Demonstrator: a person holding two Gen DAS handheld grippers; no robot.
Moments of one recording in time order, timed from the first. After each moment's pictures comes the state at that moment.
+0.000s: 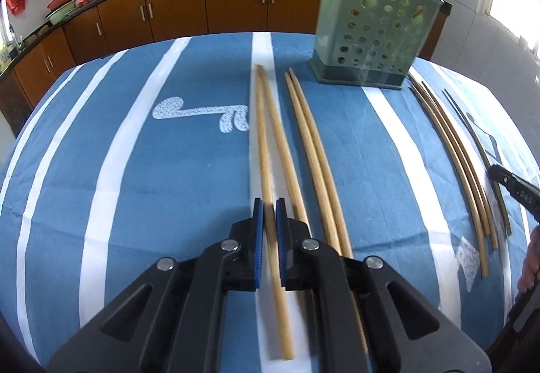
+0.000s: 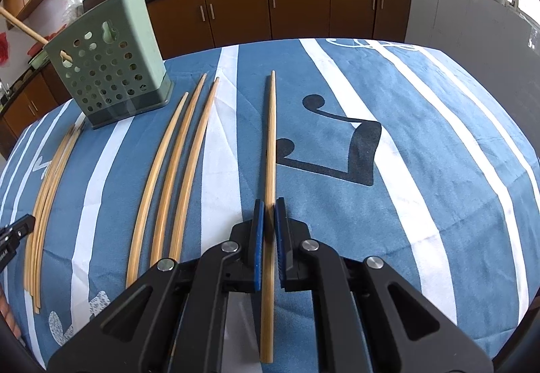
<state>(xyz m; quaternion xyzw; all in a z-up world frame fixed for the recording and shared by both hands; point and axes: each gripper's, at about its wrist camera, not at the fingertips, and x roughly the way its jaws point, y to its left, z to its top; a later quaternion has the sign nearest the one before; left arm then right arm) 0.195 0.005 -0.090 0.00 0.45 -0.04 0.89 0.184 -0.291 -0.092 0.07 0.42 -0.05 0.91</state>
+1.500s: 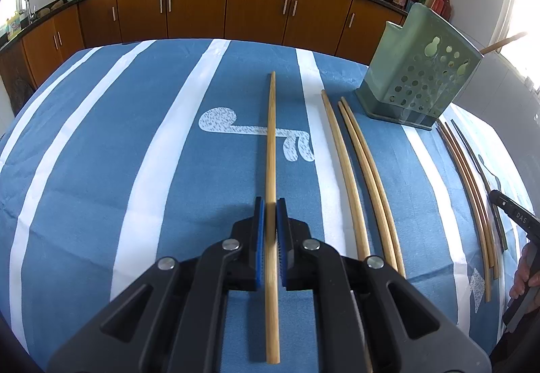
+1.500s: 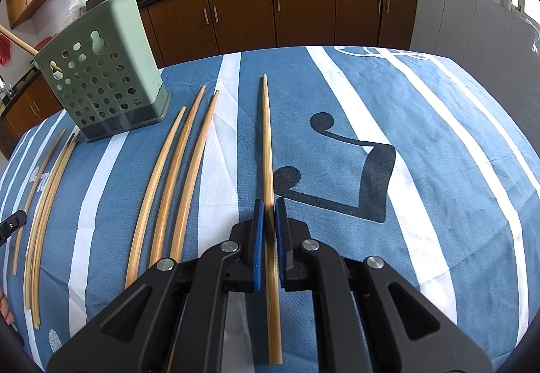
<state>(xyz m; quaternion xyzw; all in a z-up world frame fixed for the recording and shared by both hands) 0.217 0.059 -0.092 -0.06 0.43 -0.04 0.90 0.207 -0.298 -0.093 0.07 0.41 -0.04 0.91</state>
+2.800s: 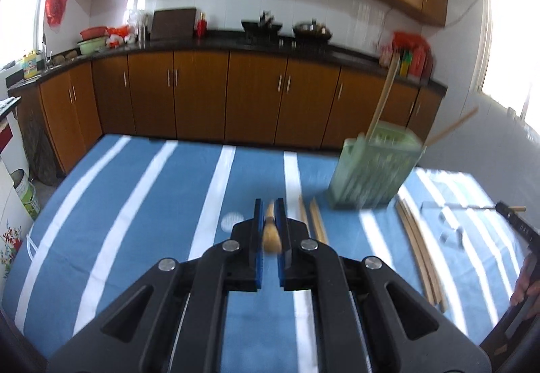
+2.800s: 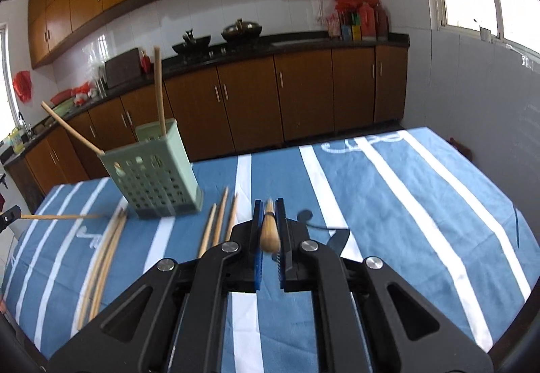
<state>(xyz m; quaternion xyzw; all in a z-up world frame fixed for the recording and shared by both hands) 0.164 0.073 0.038 -0.06 0.28 -0.03 0.96 0.150 -0.313 0.012 0.08 0.26 -0.03 0.96</state>
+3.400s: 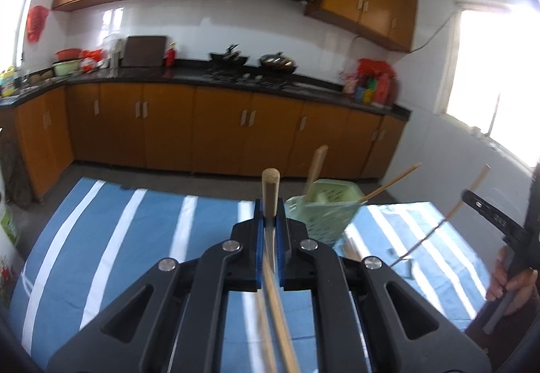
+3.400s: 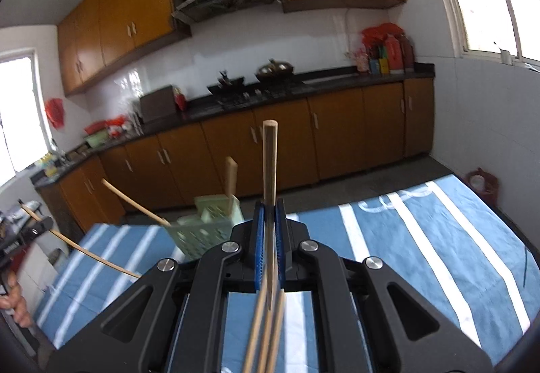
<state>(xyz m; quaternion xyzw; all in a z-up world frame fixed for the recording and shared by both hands) 0.147 0.051 0.122 -0.07 0.22 -0.11 0.97 0.143 -0.298 0.105 0.11 0.18 0.04 0.98</state>
